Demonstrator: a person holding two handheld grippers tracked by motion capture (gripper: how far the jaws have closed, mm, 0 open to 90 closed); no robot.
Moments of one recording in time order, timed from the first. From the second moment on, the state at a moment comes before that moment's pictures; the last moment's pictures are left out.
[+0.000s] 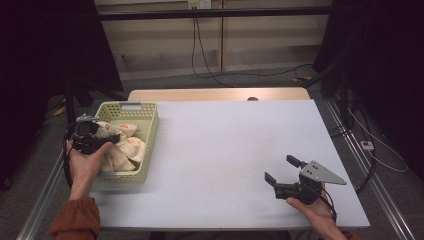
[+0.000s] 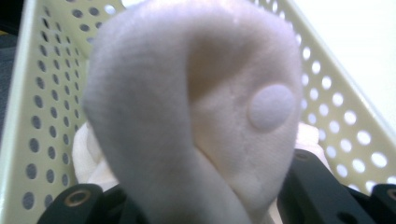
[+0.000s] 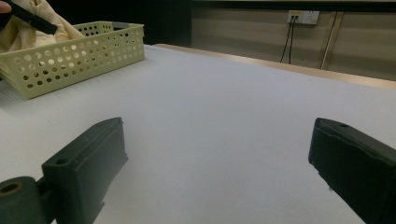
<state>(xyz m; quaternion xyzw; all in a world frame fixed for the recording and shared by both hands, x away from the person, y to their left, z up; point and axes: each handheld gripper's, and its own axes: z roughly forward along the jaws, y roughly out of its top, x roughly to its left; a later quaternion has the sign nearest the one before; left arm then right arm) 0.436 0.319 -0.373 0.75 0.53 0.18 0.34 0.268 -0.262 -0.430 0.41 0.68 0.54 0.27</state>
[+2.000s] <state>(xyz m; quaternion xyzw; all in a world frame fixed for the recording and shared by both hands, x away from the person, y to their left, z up) 0.380 0.325 -0.316 0.65 0.49 0.32 0.49 0.274 -0.257 -0.430 0.40 0.69 0.54 0.26</state>
